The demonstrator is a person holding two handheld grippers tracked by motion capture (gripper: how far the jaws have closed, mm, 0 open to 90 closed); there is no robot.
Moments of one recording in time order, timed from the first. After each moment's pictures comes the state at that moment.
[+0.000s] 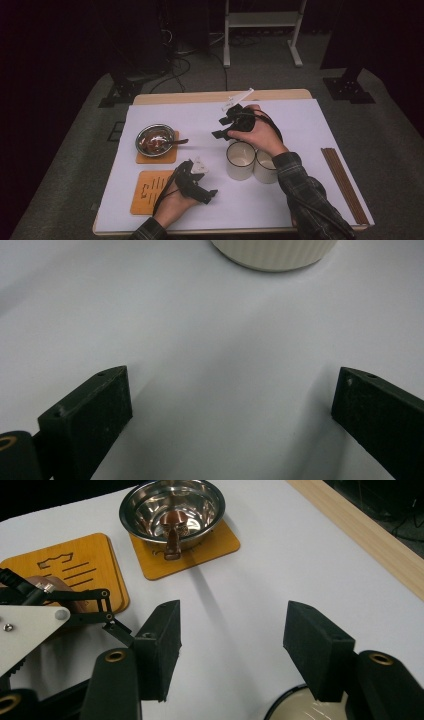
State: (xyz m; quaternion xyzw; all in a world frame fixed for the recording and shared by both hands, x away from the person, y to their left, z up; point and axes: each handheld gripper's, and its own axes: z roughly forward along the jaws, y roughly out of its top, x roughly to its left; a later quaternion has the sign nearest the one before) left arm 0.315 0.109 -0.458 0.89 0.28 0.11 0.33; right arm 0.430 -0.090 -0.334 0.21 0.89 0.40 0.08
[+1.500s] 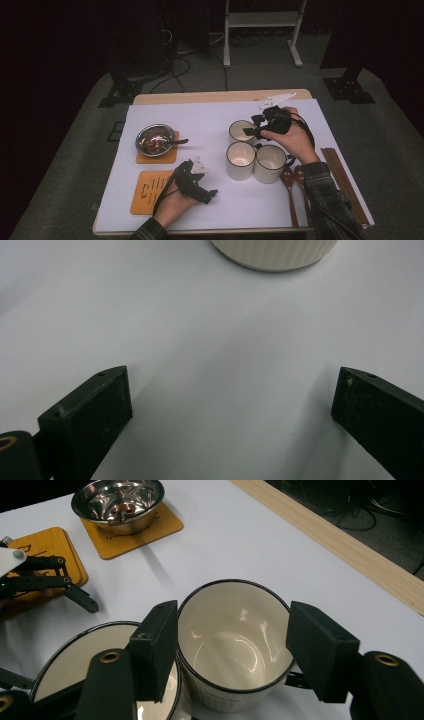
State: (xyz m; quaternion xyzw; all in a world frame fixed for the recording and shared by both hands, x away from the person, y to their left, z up) left arm 0.315 0.108 -0.458 0.89 0.28 0.11 0.33; right arm 0.417 -0.181 -0.336 0.27 0.86 0.42 0.13
